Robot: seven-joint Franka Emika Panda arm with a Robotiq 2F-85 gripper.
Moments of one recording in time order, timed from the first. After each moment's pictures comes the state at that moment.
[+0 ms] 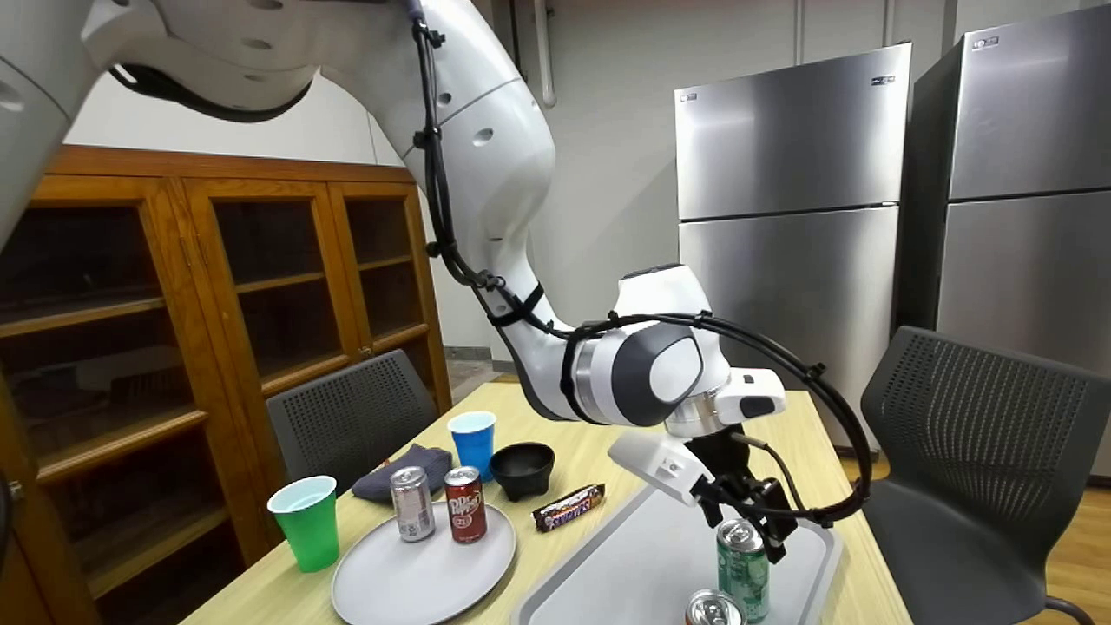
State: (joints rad) arm -0.20 0.59 -0.40 -2.16 0.01 2.90 0.19
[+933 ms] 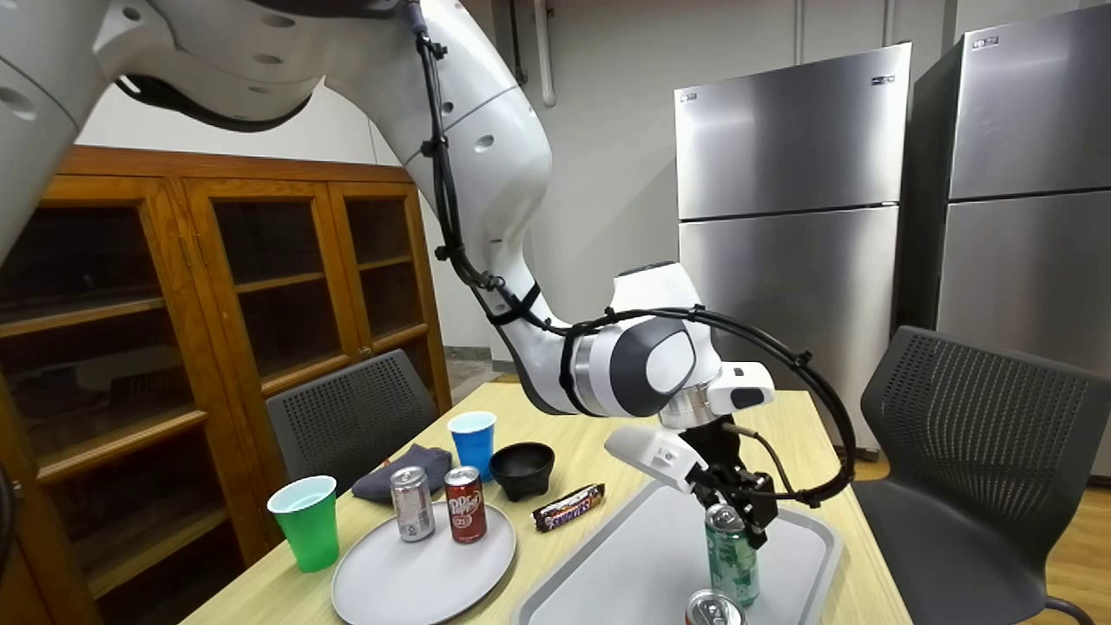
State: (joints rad) arm -0.18 0.61 -0.40 -2.12 0.01 2.88 0.19
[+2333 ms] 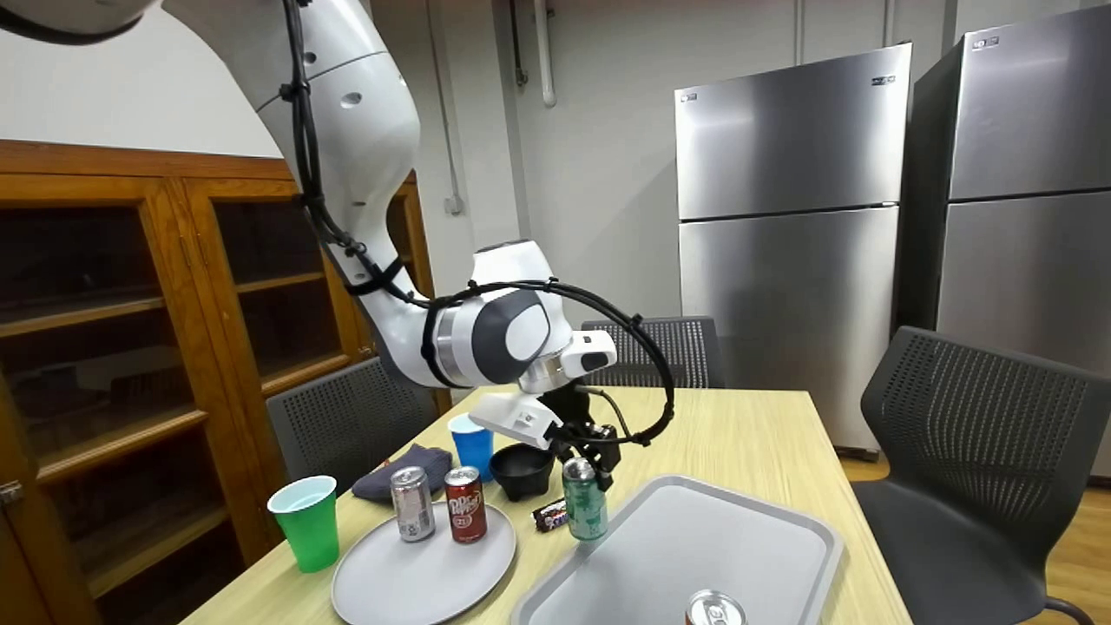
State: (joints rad) arm 0.08 0.37 -0.35 -2.38 -0.03 2.97 0.19
